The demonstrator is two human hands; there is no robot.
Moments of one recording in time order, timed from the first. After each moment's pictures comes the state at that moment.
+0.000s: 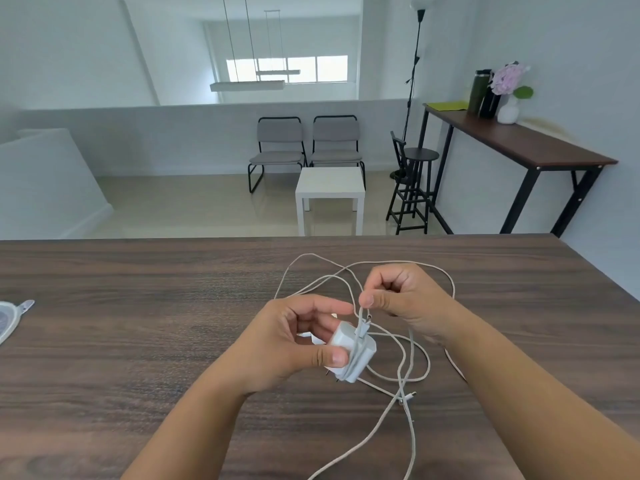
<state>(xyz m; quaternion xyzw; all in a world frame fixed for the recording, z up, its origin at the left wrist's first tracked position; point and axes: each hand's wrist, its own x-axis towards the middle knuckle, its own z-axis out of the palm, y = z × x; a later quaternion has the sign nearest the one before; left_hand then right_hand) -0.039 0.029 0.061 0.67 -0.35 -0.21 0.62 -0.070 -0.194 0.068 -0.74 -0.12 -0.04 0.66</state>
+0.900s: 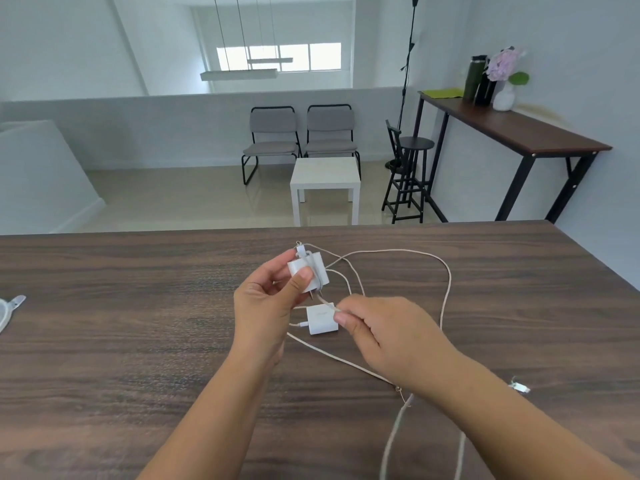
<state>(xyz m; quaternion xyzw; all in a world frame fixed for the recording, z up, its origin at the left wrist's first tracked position) -0.020 -0.003 0.038 0.56 -0.10 -0.03 0.82 -0.113 -0.154 0.054 -0.96 -0.11 -0.15 0.22</state>
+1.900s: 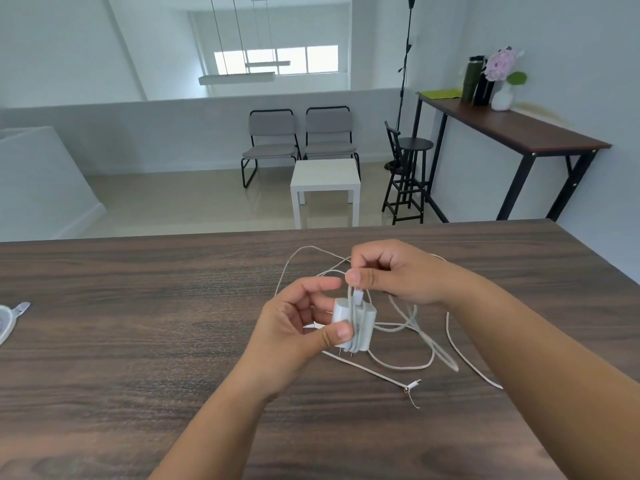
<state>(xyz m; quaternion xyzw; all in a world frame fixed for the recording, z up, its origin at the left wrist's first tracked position) -0.045 0.015 0.042 0.60 -0.30 -0.15 0.73 -0.063 -0.192 0.098 -0.86 -0.17 0.01 0.48</state>
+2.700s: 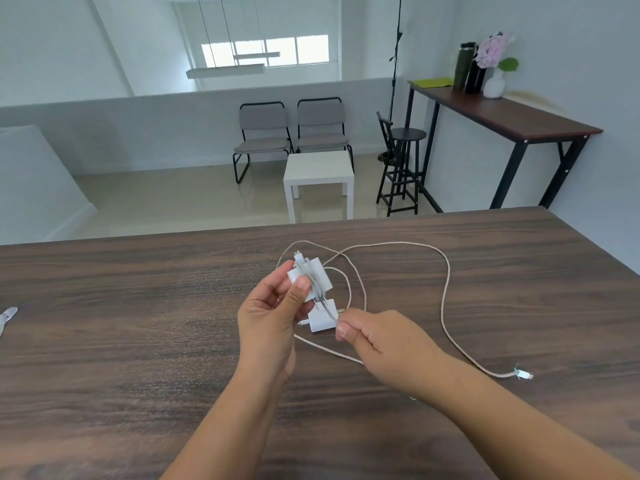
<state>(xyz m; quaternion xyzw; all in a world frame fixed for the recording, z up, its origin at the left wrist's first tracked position) -0.033 -0.006 0.025 0.49 -0.05 -0.06 0.87 -0.112 -0.150 0.033 -0.96 -0.05 -0.03 0.26</state>
